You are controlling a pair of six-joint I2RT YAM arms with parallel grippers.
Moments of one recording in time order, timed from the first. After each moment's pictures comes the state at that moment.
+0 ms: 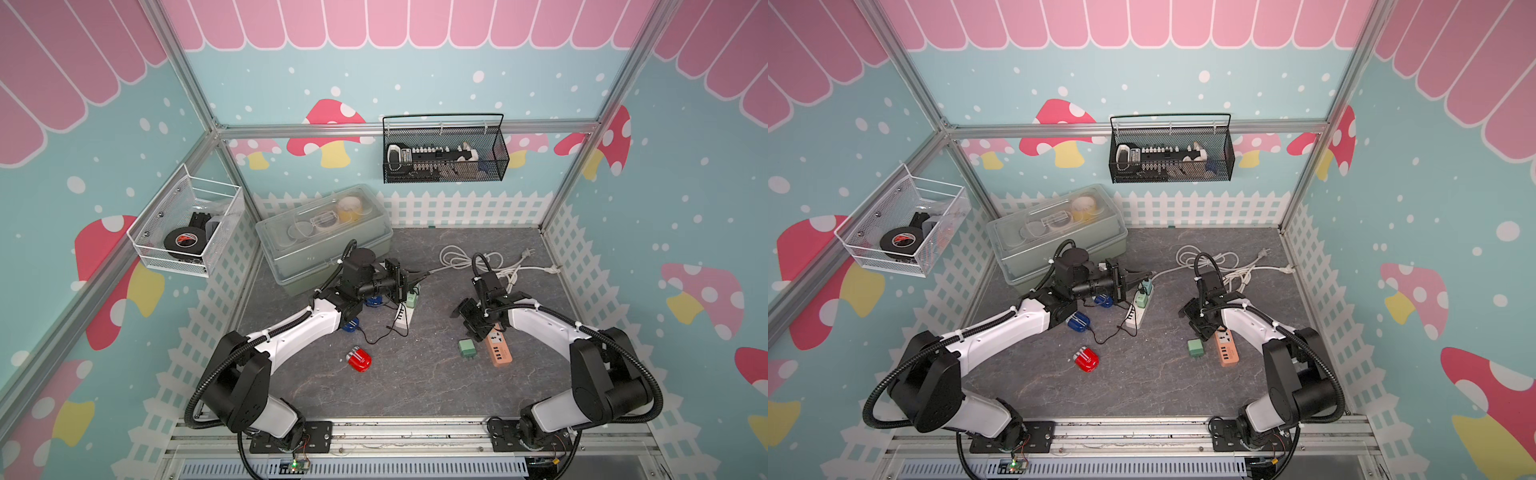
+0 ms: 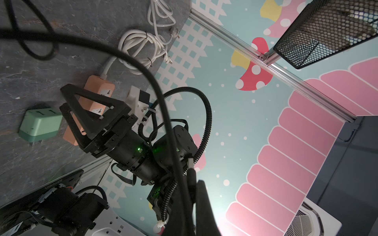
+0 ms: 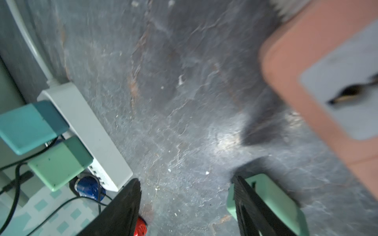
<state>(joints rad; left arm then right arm) -0.58 1.50 1.02 0.26 0.57 -1.92 0.35 1.51 0.88 -0.54 -0.28 1.11</state>
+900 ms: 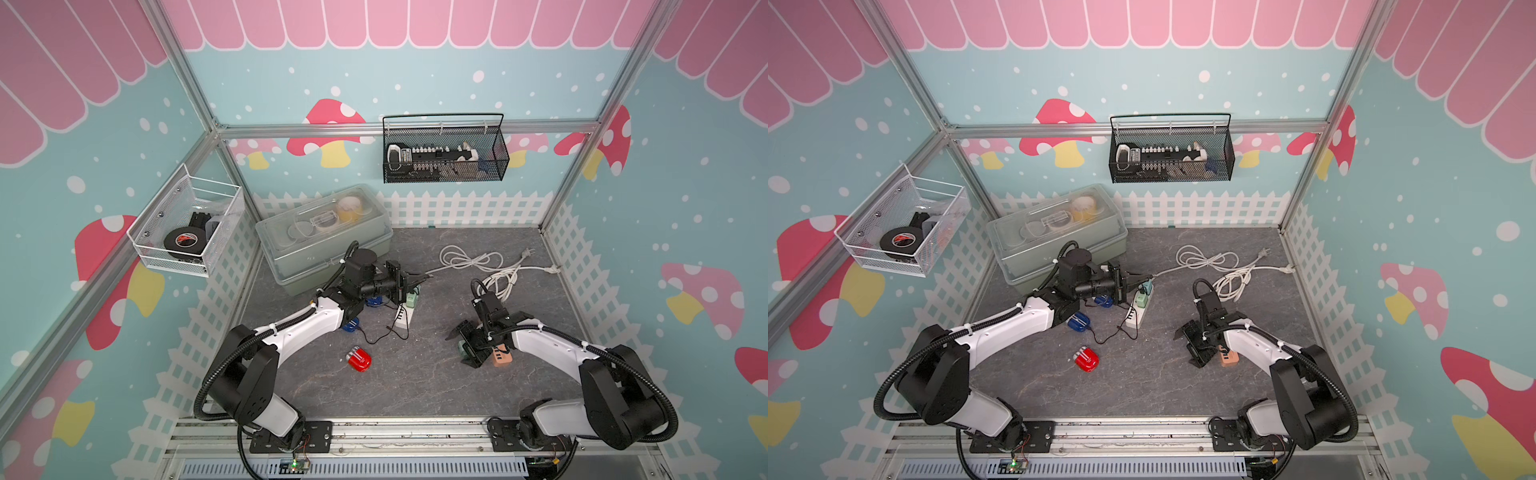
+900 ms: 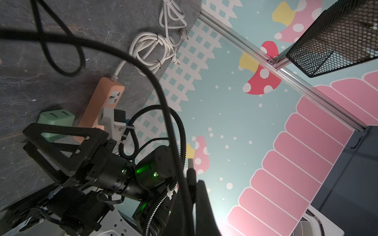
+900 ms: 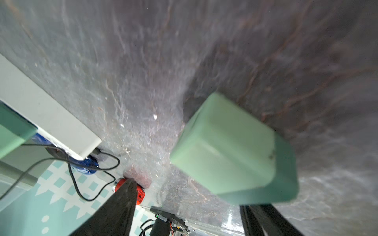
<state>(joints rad) -0.57 1.55 1.02 0.27 0.61 -1.93 0.37 1.38 0.66 -0.52 -0.39 1.32</state>
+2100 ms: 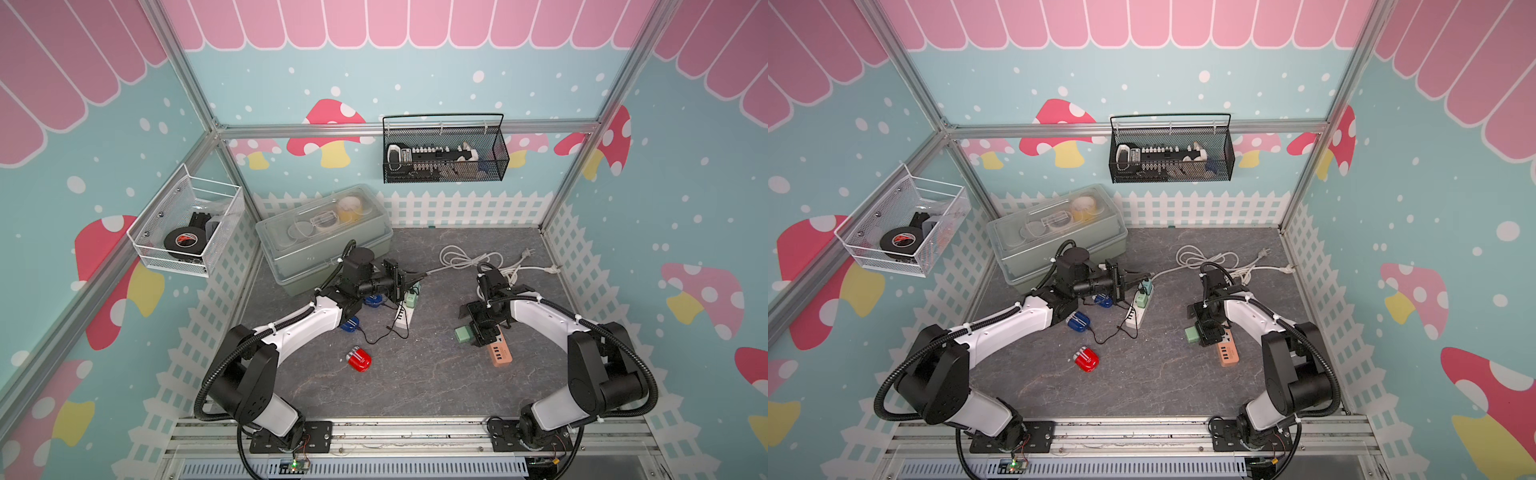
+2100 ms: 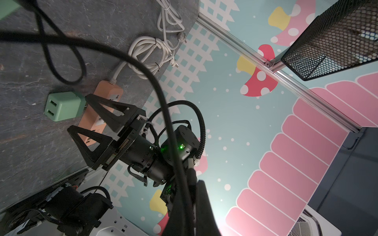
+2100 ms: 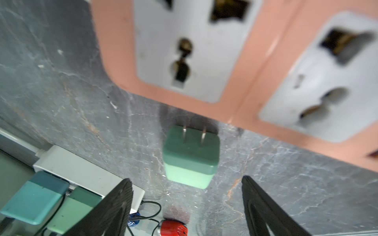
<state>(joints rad) -0.55 1.55 1.02 0.27 0.61 -1.93 0.28 1.57 0.98 -0.76 -0.26 1.51</state>
